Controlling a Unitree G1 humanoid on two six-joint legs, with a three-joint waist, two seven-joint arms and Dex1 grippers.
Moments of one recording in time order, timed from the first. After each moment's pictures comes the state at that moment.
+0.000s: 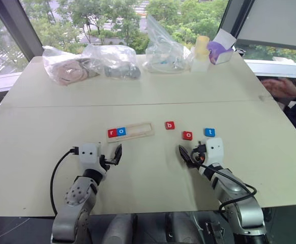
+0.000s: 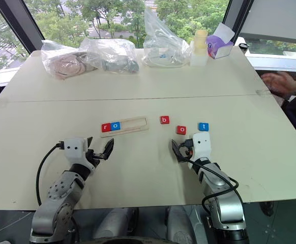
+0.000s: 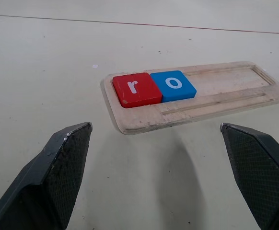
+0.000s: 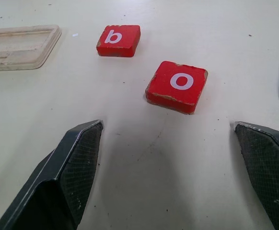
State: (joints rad) left arm 0.18 0.12 0.02 -0.48 -0.23 0.43 -0.13; right arm 0.07 -0.20 -0.01 -0.40 0.18 0.56 0.20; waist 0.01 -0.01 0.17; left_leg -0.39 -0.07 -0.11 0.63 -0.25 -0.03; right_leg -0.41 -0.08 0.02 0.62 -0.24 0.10
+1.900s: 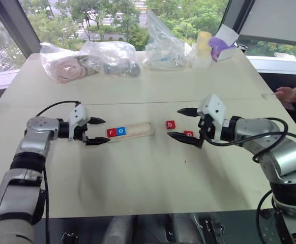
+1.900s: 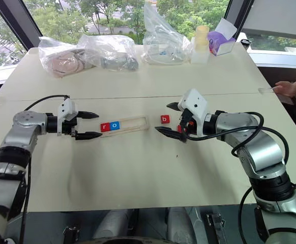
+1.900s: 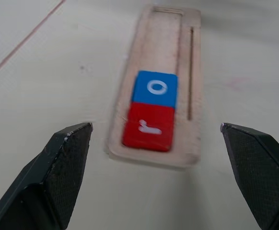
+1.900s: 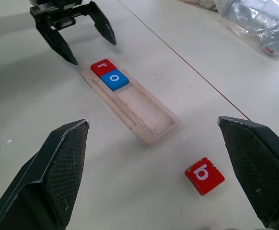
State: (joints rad) left arm -0.73 0.70 -0.10 0.80 -0.19 -0.13 -1.38; right arm -0.45 -0.72 0.03 -0.44 0.46 0.75 0.82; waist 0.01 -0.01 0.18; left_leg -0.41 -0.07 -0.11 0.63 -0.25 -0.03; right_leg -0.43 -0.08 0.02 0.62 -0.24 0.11
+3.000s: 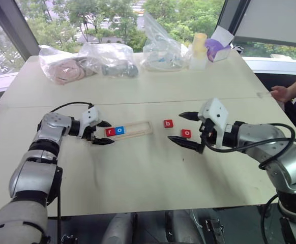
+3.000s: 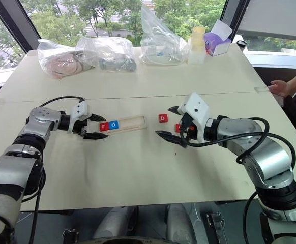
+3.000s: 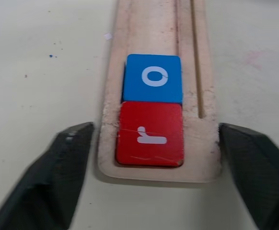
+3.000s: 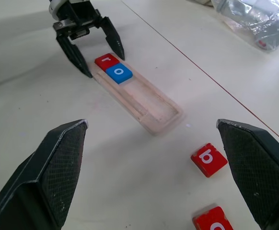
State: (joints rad) left arm -0.94 0.60 -0.14 1.21 0.03 -0.31 -1.40; right arm -0.41 -0.76 0.01 -0.55 0.53 0.84 0.73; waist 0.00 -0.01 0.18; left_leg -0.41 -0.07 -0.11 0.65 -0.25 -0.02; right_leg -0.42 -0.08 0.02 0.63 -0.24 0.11
